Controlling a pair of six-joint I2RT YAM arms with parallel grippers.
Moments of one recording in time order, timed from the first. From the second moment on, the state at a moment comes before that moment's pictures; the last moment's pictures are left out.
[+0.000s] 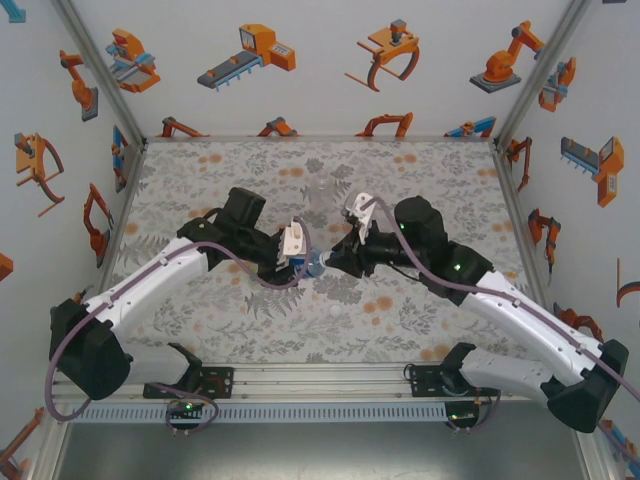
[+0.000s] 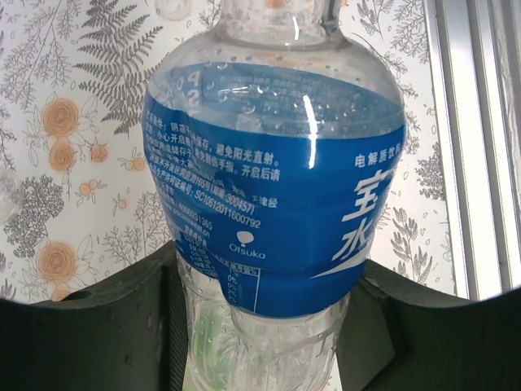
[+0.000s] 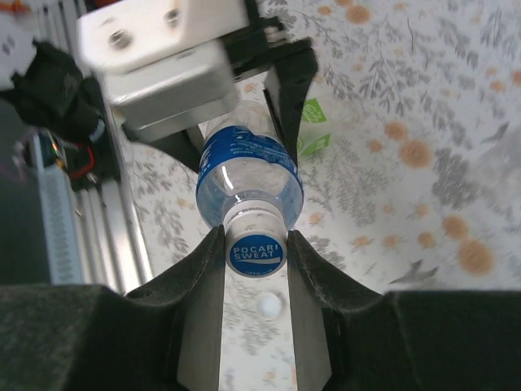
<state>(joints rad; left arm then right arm) -0.66 1.31 1.05 -0.66 0.72 0.86 0.80 1.05 1.00 -0.32 -0.42 0.00</state>
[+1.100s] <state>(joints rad) -0.67 1.31 1.07 -0.63 0.78 0.85 0.80 1.12 1.27 -0.57 -0.30 0.21</state>
